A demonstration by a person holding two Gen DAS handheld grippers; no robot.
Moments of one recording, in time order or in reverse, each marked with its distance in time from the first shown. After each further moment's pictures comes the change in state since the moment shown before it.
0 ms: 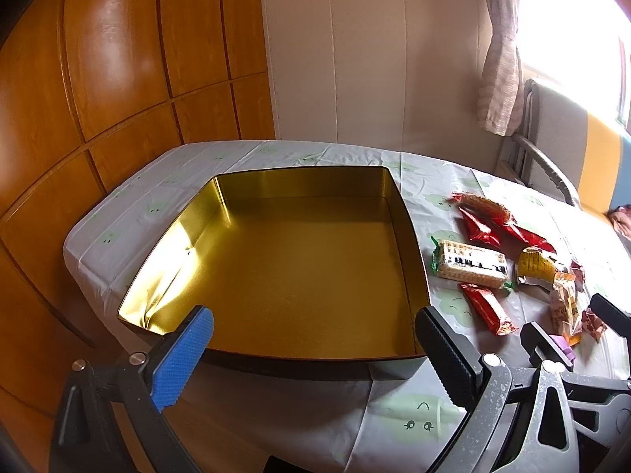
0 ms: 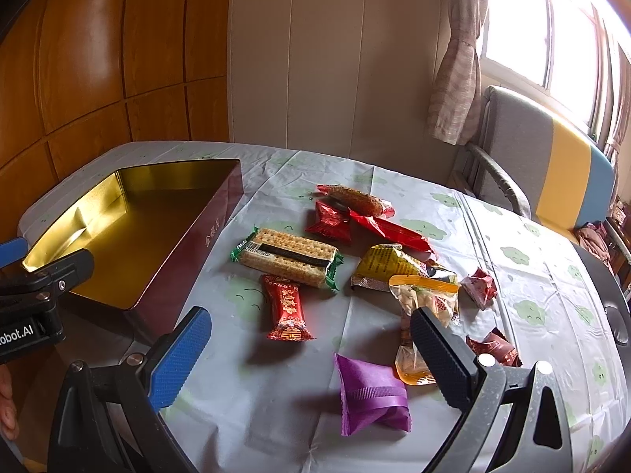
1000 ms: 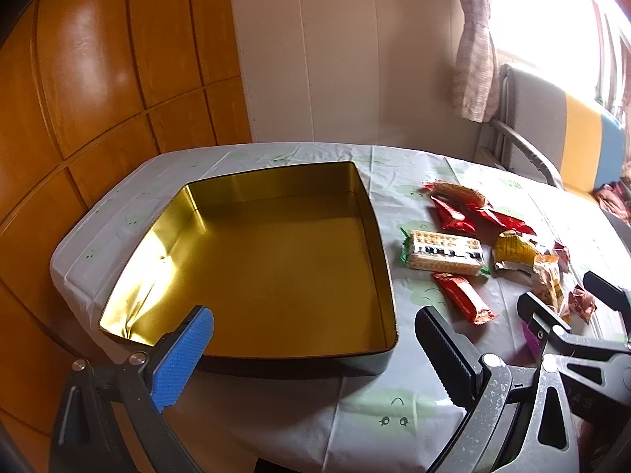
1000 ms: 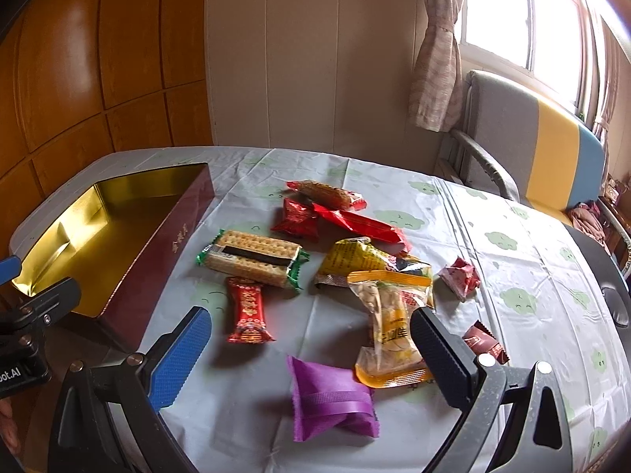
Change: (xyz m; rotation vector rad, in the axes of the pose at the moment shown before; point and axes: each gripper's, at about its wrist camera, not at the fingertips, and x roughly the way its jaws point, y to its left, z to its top) left arm -0.001 -0.024 -0.001 0.078 0.006 -0.057; right arm 0.006 -0.036 0.000 0.079 0.017 -0.025
